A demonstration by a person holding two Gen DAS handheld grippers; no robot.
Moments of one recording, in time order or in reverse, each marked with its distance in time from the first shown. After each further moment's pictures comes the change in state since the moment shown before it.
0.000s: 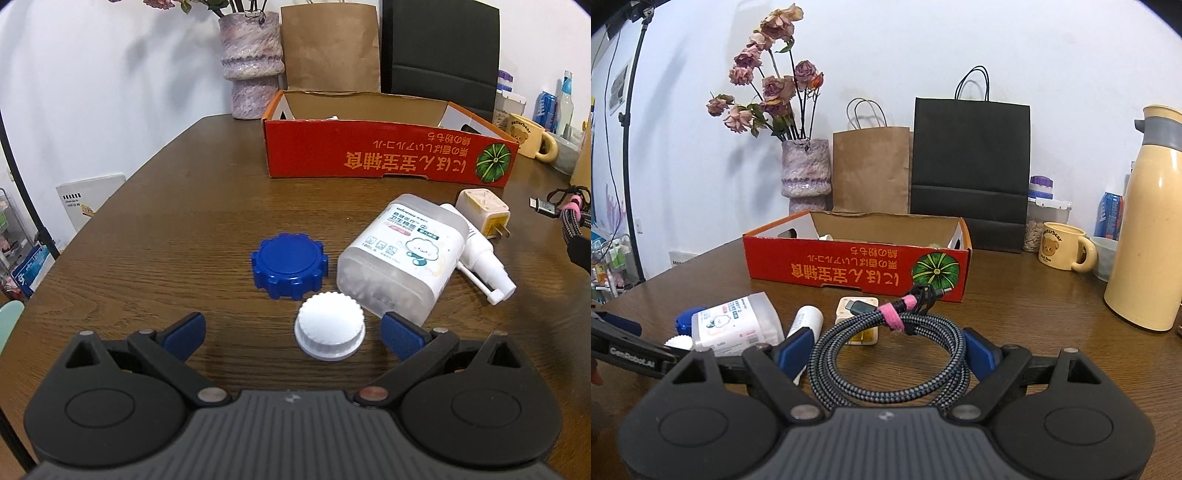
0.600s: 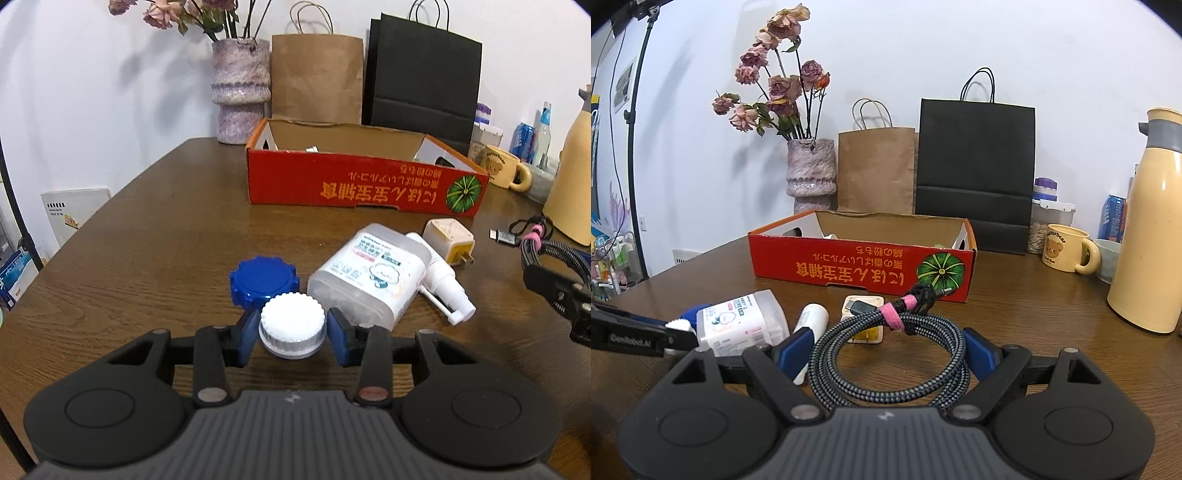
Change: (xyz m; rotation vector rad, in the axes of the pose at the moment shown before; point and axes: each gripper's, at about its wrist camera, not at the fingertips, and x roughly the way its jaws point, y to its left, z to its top) left arm -0.020 0.000 0.001 -0.035 -0.088 -0.079; right arm -0.001 0.003 0.000 -0.012 -0.003 0.010
